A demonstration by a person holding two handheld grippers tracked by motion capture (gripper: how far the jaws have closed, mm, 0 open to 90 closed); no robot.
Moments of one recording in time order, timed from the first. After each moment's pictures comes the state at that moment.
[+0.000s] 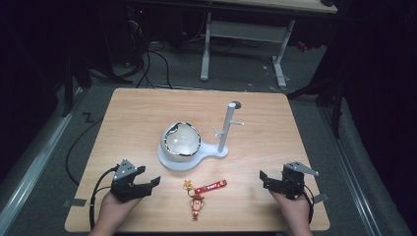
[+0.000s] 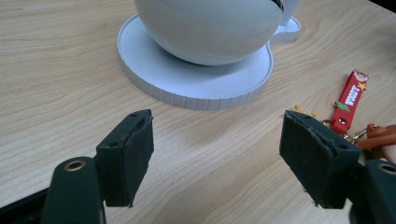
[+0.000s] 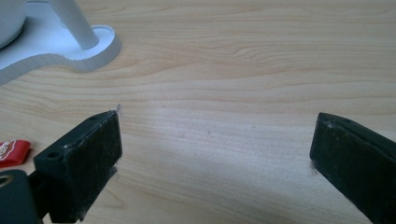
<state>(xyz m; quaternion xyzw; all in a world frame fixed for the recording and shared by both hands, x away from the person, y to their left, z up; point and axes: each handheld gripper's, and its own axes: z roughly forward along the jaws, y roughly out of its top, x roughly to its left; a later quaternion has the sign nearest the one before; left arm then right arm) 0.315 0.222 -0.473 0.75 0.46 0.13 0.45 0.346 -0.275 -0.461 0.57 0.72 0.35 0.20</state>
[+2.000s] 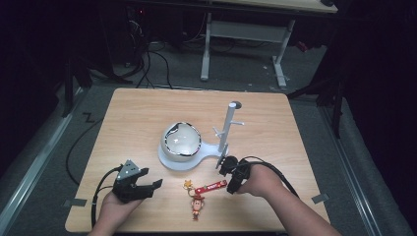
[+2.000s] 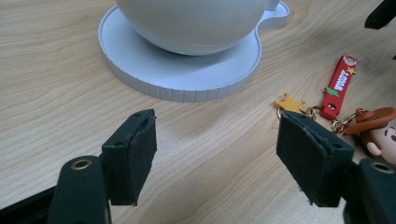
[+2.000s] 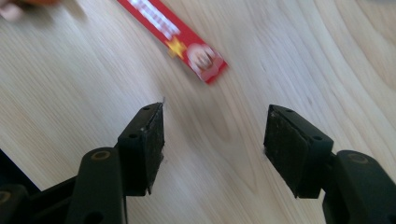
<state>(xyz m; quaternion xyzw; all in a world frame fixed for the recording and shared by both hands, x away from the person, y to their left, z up) 0.315 0.217 -0.473 0.77 0.44 0.11 0.44 0.389 -0.106 -0.427 0.23 0.97 -0.02 0.01</state>
